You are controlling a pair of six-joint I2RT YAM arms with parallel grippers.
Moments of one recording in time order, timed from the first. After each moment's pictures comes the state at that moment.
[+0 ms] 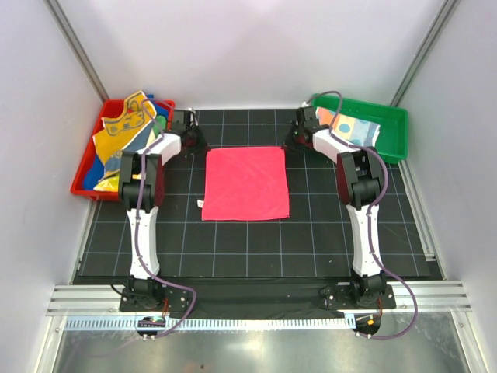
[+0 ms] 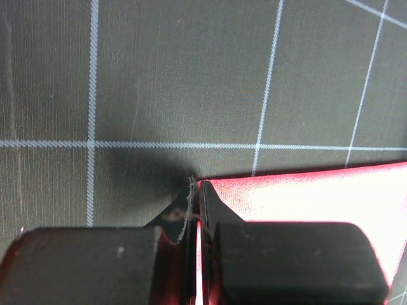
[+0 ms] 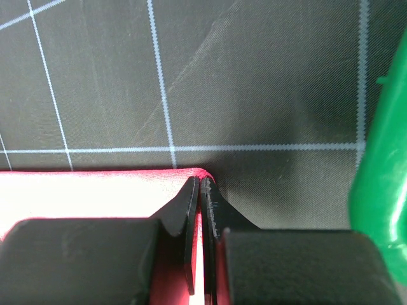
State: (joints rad) left arm -0.14 2.30 1.74 -0.27 0.22 -0.48; right arm 0.25 2.33 1.81 -0.31 -0.10 0.58
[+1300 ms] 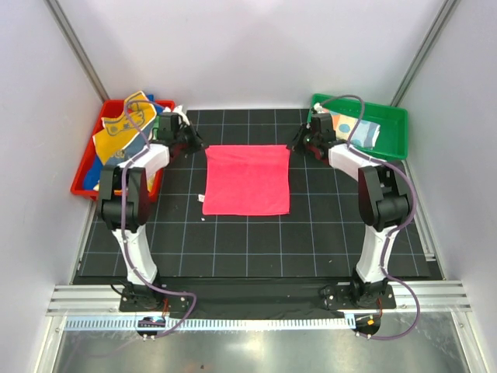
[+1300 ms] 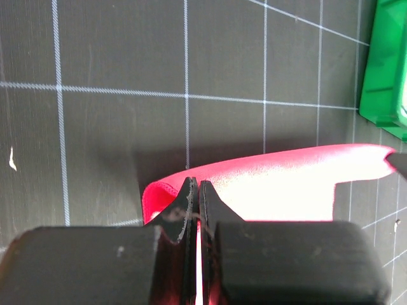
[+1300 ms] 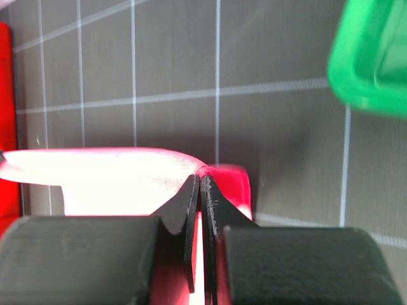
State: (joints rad) left arm -0.12 1.98 1.40 -0.05 0.33 -0.50; right arm 0.23 1.97 1.37 -0.01 -0.17 0.57
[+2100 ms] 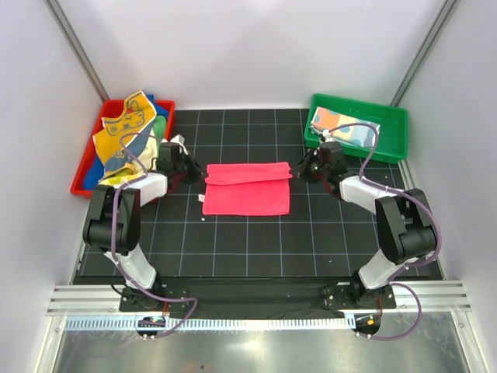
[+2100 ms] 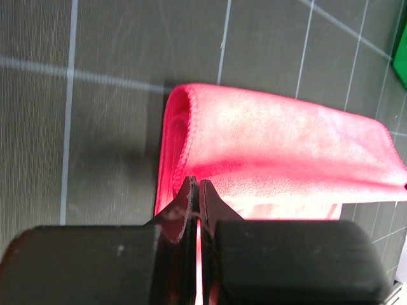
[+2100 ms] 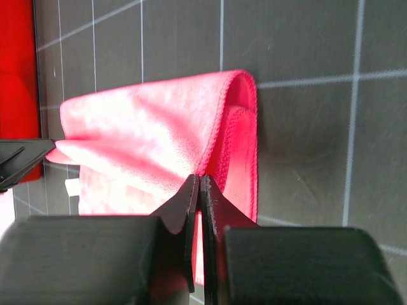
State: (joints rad) left arm -0.15 1.73 0.94 0.08 0.27 -0.63; right arm 0.25 1.63 0.87 0.17 -0.22 0.66
